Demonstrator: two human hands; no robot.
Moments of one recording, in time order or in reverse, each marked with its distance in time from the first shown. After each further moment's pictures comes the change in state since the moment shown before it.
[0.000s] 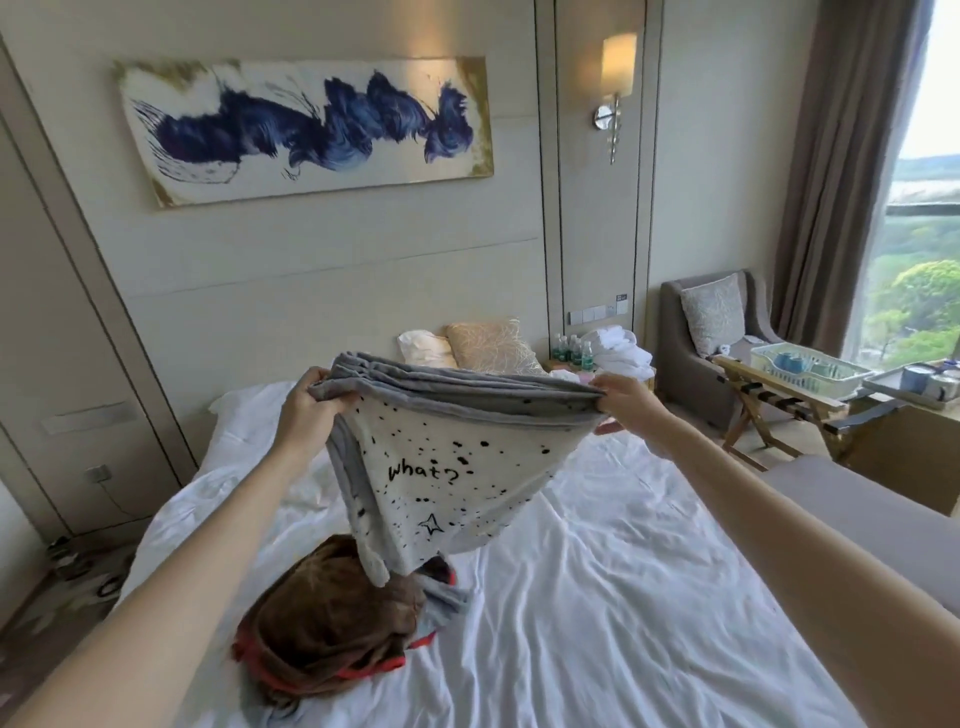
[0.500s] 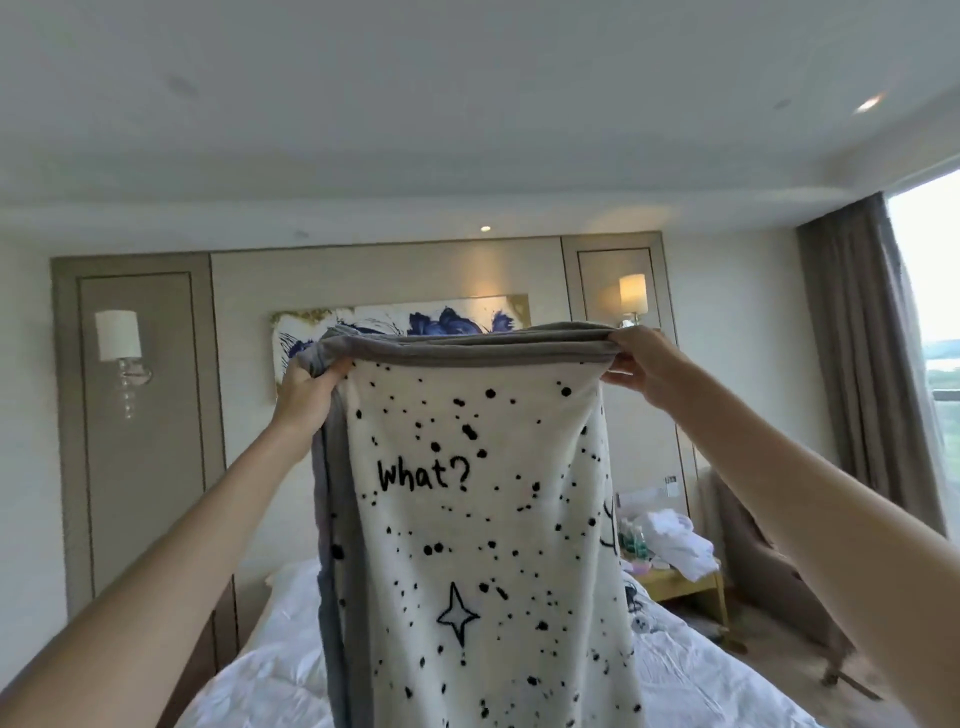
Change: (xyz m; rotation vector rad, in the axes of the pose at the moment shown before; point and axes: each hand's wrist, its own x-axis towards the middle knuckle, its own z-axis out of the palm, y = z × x) left_hand -0.093 0.294 -0.096 -0.202 0.238 0.430; right_hand -0.137 -0.276 -0.134 0.587 0.037 -0.340
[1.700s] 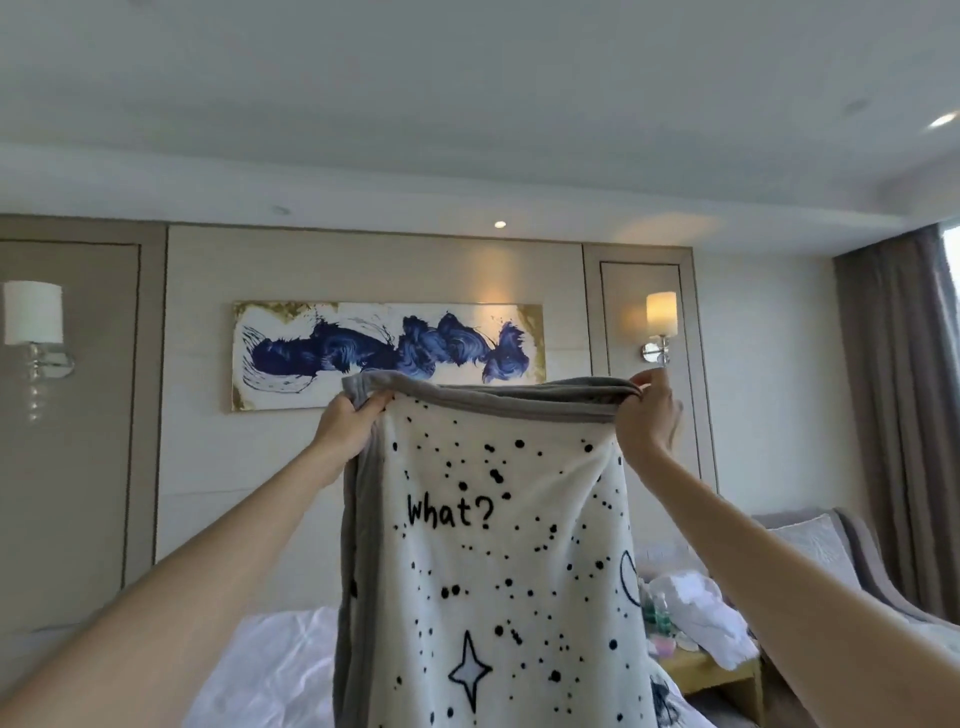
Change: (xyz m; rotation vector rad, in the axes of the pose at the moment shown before) left_hand 0.255 -0.269 0.099 0.204 -0.095 -0.206; right_hand 0.323 0.194 0.093 -0.539 0.593 -0.379
